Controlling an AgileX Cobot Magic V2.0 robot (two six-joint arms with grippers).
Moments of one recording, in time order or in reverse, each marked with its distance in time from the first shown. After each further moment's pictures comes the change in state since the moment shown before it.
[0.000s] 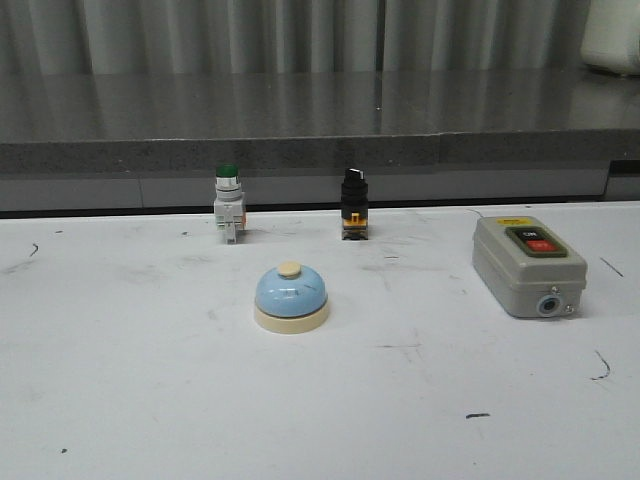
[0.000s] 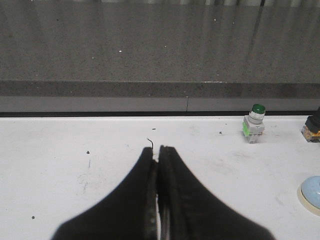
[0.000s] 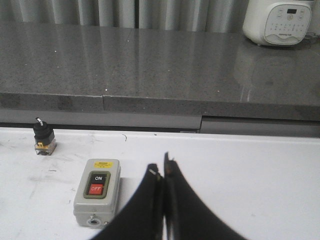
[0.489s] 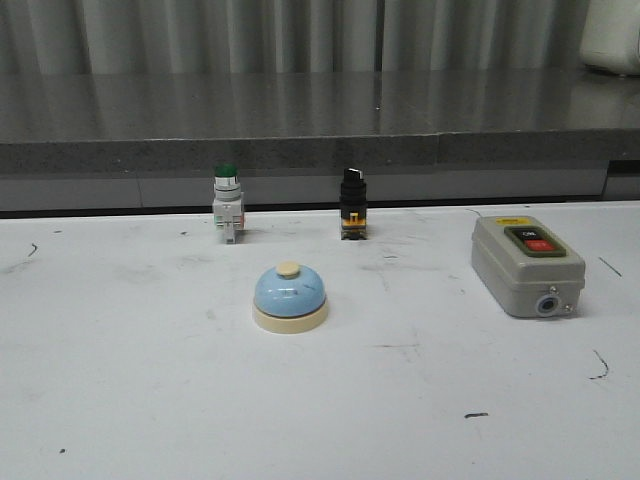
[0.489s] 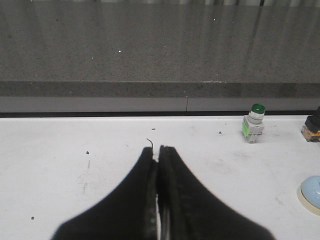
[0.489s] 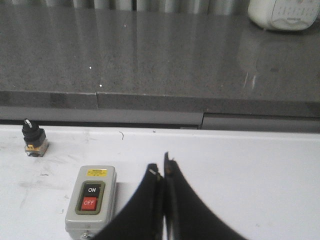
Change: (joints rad) left arm 0.000 0.000 0.001 0.000 0.000 0.004; right arm 0.004 0.388 -0.182 0.000 -0.073 0.000
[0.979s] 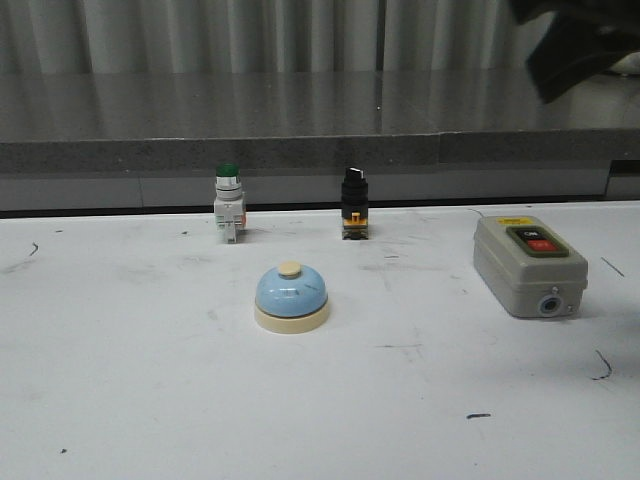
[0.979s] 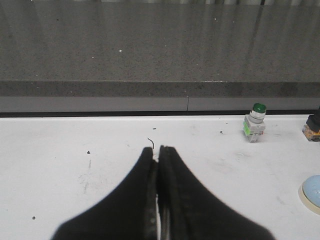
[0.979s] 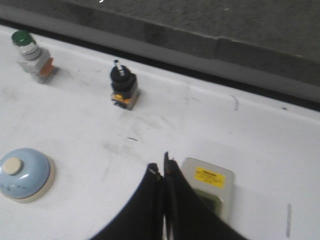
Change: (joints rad) left arm 0.000 0.000 0.002 0.000 -0.002 0.003; right arm 0.343 0.684 -0.360 0.000 0.015 0.000
